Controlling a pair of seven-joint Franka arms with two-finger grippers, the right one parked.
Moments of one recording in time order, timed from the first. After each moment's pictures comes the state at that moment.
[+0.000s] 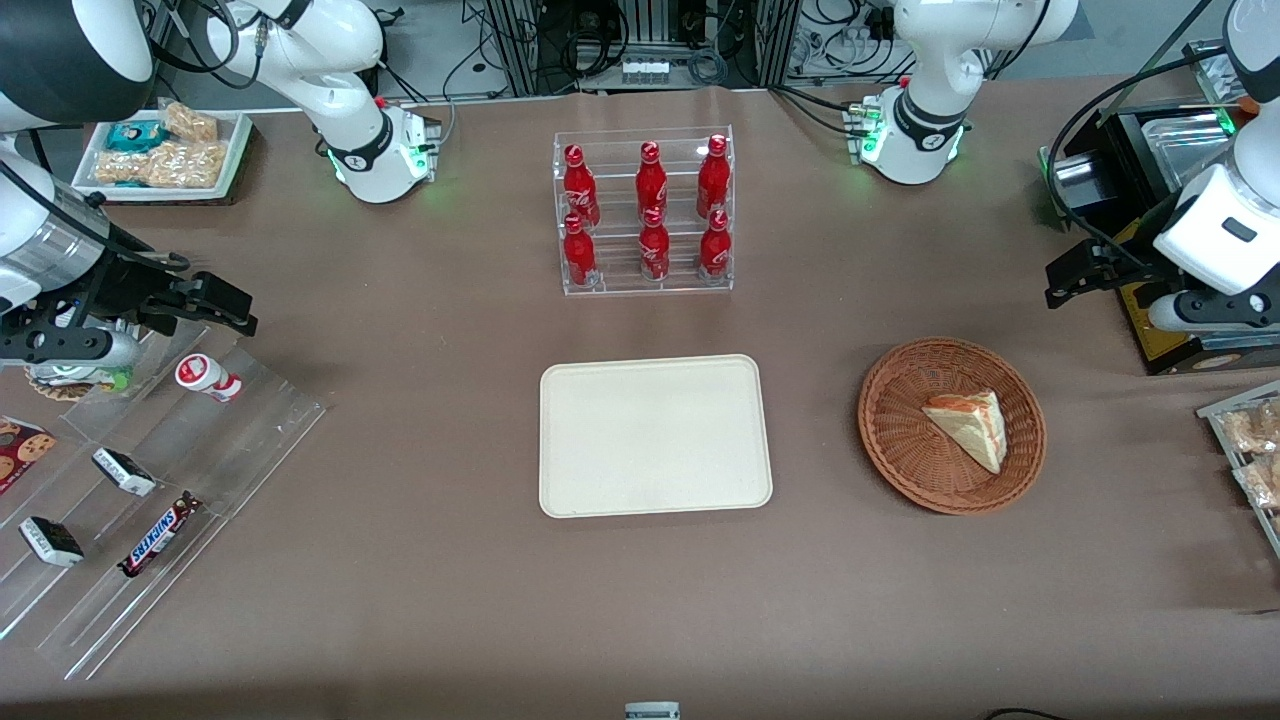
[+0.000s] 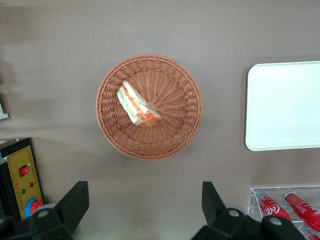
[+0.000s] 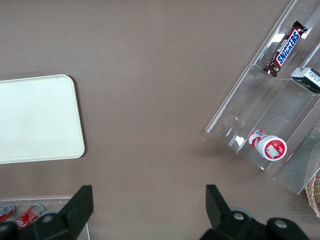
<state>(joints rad) -0.07 0.02 -0.01 -1.57 -0.02 1.55 -0.07</state>
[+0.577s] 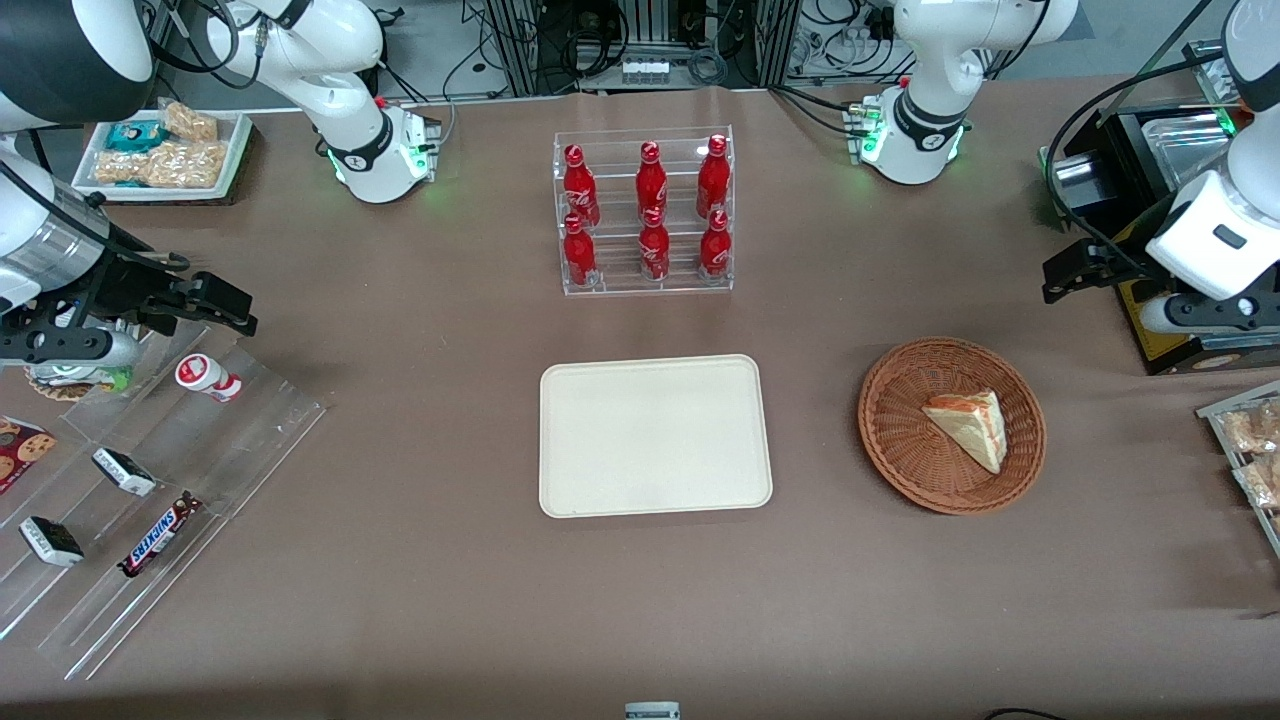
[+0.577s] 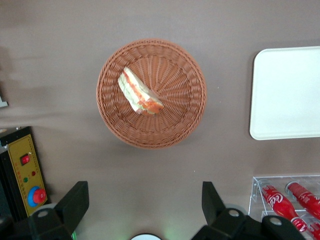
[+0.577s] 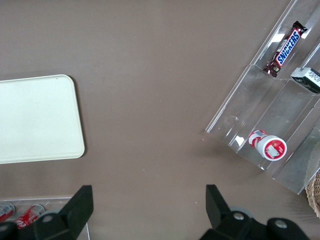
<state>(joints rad) -0.07 0.03 -0.01 -1.57 -0.01 1.50 -0.07</state>
